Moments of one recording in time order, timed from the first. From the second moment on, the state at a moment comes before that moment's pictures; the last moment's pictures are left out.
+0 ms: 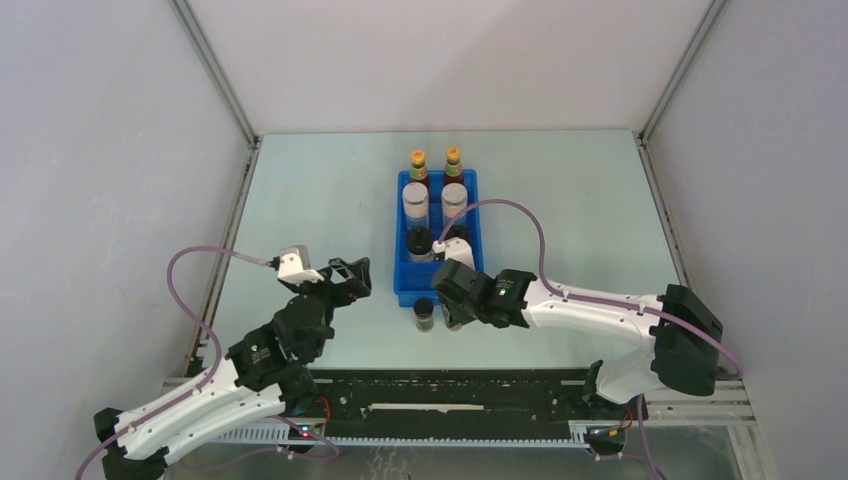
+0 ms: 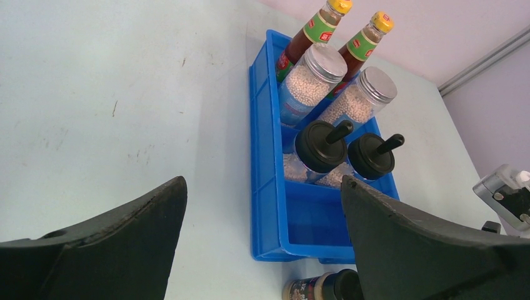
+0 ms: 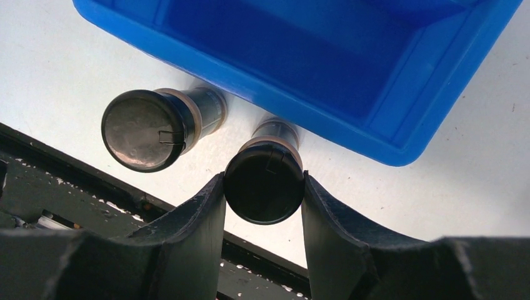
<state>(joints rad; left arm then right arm) -1.00 0.40 0.44 -0.25 -0.89 -0.65 1.12 1.43 1.01 -0.57 0.32 0.61</state>
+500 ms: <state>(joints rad) -1.00 0.40 0.44 -0.25 -0.89 -0.65 1.14 1.41 1.06 -0.63 0.35 0.59</state>
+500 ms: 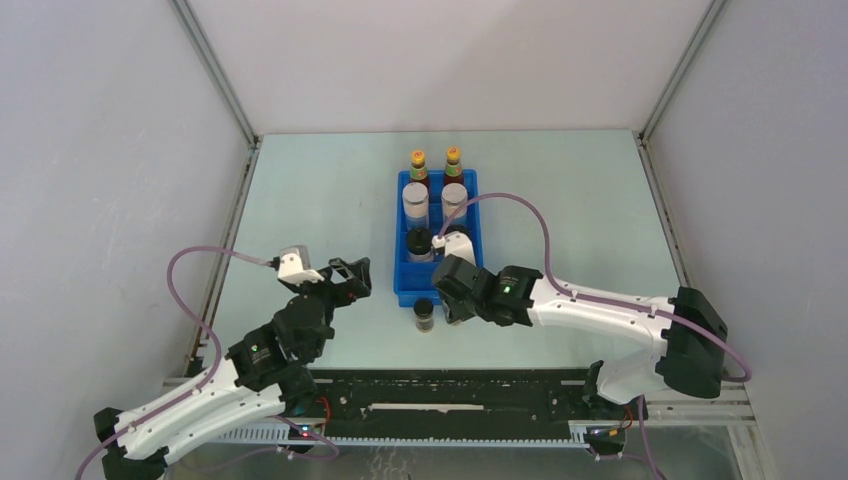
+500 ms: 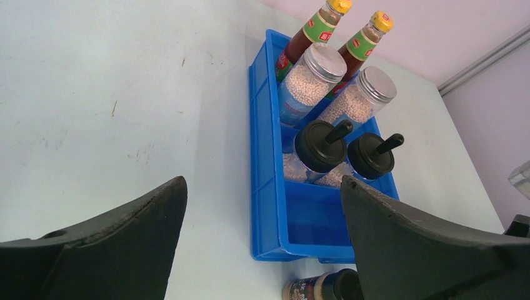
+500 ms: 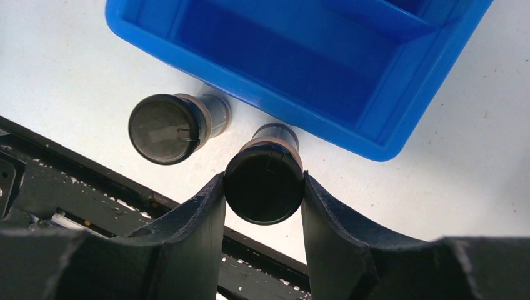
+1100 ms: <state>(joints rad) -1.00 0.40 0.44 -0.25 -0.89 -0.64 1.16 1.37 1.12 -0.70 0.38 0.58</state>
